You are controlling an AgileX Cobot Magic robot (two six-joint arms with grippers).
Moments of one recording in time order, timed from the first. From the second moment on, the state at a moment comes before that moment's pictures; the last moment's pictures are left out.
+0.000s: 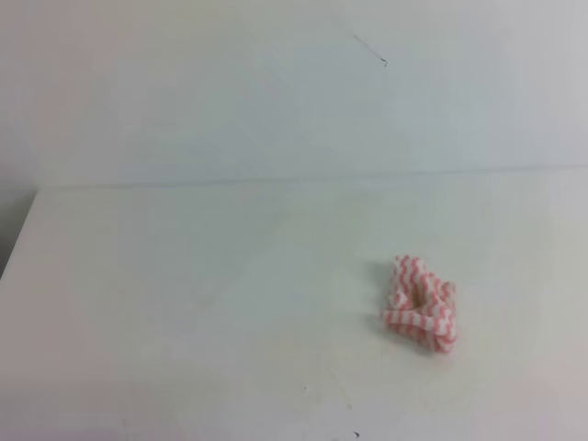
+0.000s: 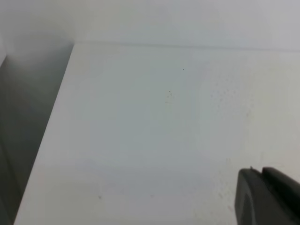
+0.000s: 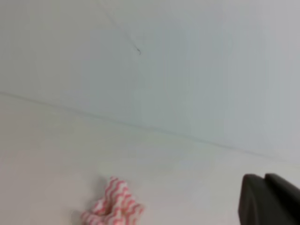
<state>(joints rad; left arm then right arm) -0.04 -0.03 0.00 -0.15 0.33 -0.04 0.49 0.66 -0.87 -0.44 0.59 0.29</state>
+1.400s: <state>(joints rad) -0.04 -0.03 0.01 -0.15 0.32 -0.04 0.37 -0.01 -0.13 -0.40 0.37 0.35</state>
